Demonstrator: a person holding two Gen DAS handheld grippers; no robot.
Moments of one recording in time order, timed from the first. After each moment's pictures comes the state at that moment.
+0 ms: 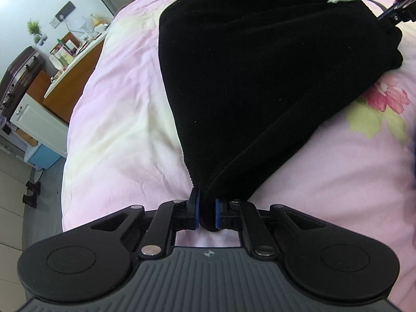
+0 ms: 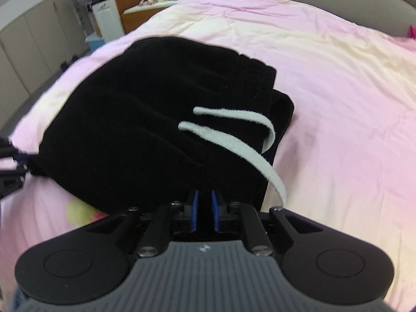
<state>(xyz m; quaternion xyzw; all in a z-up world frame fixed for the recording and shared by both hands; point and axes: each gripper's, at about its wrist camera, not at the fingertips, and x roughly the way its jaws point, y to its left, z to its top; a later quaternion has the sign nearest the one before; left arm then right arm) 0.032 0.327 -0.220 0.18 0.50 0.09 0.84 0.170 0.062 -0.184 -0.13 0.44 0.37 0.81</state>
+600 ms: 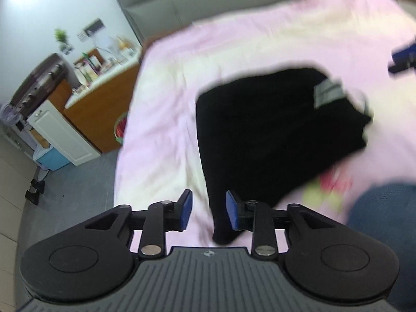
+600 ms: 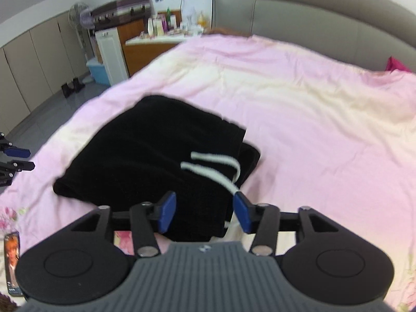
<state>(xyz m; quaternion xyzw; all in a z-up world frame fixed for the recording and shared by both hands) 0.016 0.308 -0.056 0.12 0.43 0.12 0.89 0.141 0.005 -0.059 -0.11 0.37 0.36 0.85</state>
